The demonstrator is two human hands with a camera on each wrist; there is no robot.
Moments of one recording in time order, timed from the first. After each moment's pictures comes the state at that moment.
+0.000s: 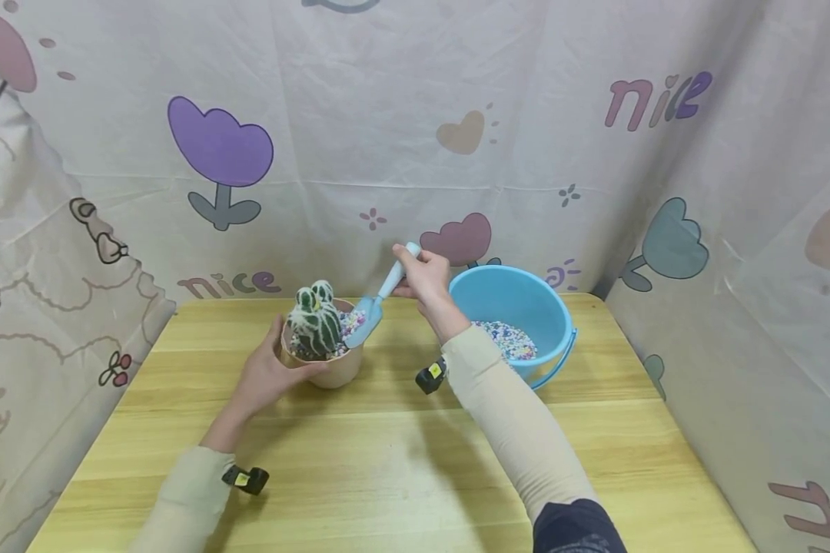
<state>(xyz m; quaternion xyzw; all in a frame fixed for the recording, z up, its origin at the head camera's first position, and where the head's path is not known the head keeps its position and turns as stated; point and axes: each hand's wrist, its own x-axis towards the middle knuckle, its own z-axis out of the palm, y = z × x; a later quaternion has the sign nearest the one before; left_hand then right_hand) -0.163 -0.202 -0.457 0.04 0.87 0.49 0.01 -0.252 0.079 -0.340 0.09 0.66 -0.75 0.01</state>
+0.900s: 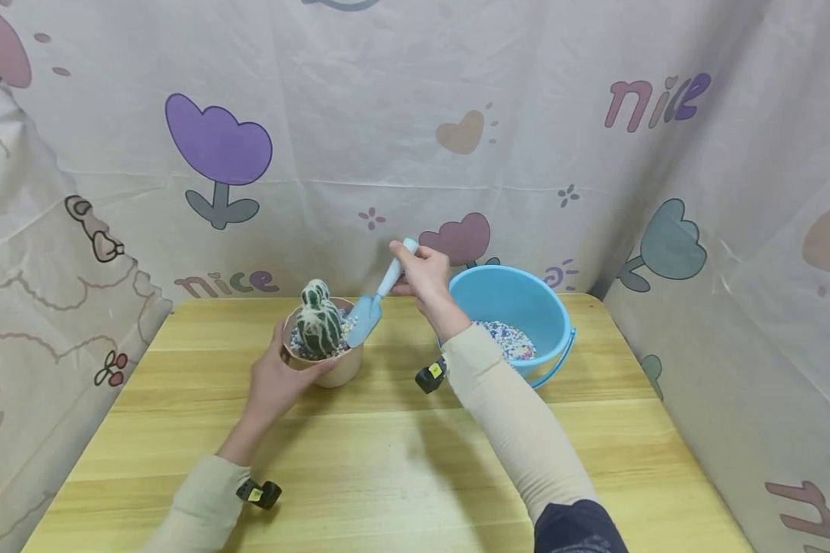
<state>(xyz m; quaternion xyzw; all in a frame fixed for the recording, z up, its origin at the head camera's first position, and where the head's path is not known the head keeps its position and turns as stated) -0.156 -0.173 -0.467 0.00 0.86 0.51 -0.09 -0.250 0.079 -0.334 0.08 0.66 -0.75 0.00</state>
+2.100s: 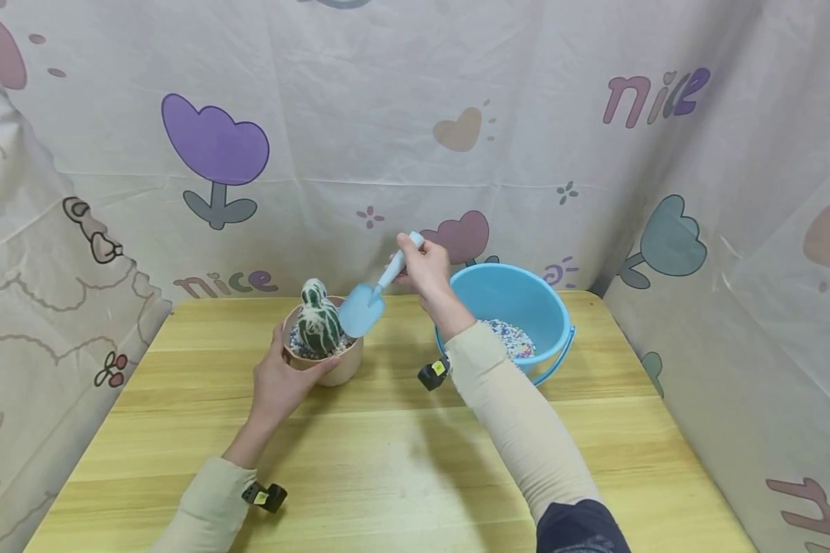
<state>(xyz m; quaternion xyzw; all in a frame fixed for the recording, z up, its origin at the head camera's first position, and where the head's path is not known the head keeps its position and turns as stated) -0.150 -0.161 -0.462 -0.03 0.86 0.50 -0.11 -0.249 0.083 -0.325 0.04 0.67 -0.74 -0.01</state>
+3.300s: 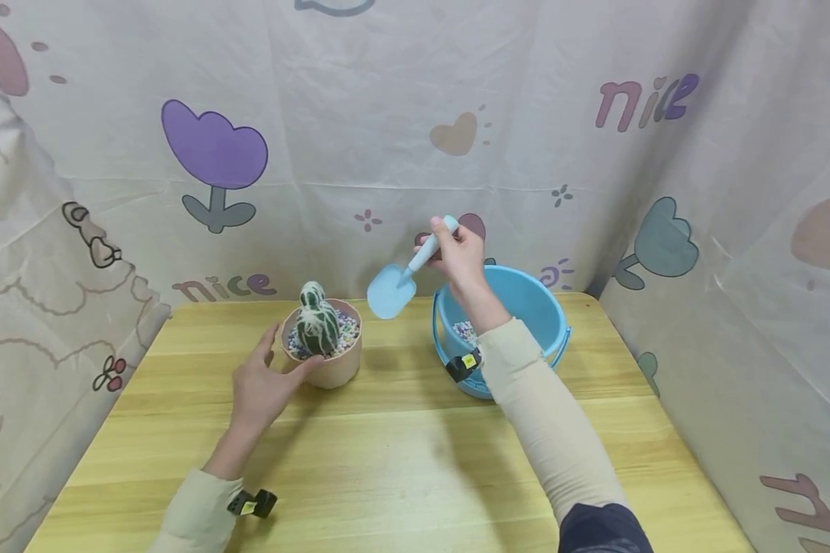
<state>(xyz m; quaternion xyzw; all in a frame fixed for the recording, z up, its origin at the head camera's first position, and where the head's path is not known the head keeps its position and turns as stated) -0.137 -0.174 -0.445 -0.03 0.87 0.48 -0.13 -0.250 0.132 -0.305 0.01 0.63 -0.77 -0.05</state>
